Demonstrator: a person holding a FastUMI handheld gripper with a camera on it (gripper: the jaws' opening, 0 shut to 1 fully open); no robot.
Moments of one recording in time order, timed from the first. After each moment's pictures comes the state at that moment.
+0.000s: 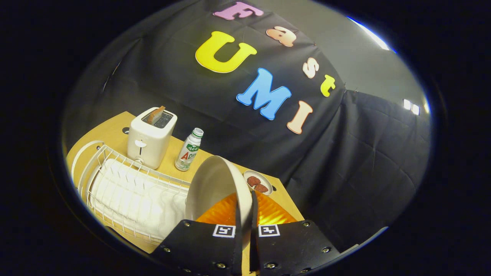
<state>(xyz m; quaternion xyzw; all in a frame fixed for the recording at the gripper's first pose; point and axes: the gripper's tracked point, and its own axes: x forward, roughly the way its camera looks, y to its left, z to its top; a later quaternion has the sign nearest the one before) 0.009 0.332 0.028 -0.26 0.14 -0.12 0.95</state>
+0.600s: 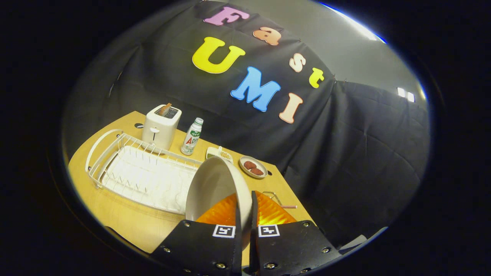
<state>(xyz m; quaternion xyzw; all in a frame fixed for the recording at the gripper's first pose) -0.111 0.307 -0.008 -0.22 0.17 -0.11 0.96</state>
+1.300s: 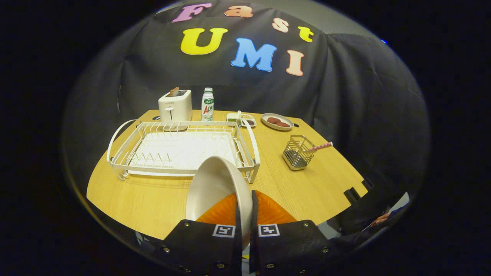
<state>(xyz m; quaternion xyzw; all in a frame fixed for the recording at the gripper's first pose) -0.154 0.301 -0.122 -0.02 0.27 -0.05 0.96</state>
